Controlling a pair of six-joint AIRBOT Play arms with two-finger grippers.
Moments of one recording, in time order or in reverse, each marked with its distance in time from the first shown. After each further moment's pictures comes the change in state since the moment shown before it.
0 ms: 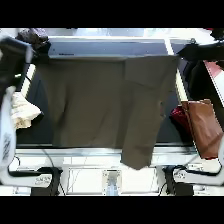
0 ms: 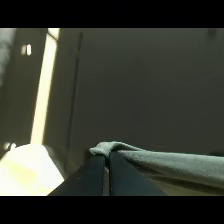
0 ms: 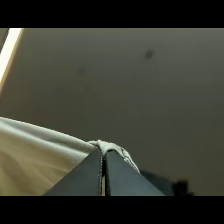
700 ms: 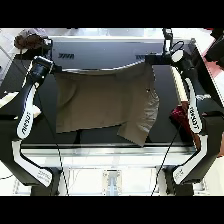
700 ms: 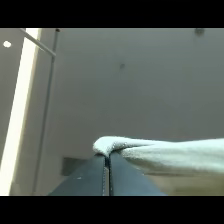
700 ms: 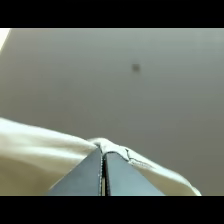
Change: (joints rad) left arm 0.050 -0.215 0.003 0.002 0.259 -0.142; right arm 0.170 -0.362 0.150 -0.145 -0.317 0.016
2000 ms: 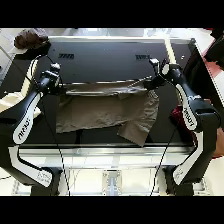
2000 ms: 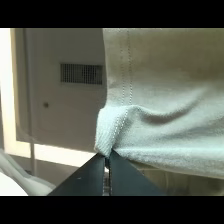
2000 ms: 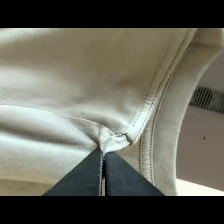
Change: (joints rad) left arm -0.032 0.061 -0.291 -0.085 -0.195 0.033; right arm 0.023 -0.079 -0.163 -0.246 0.262 0.092
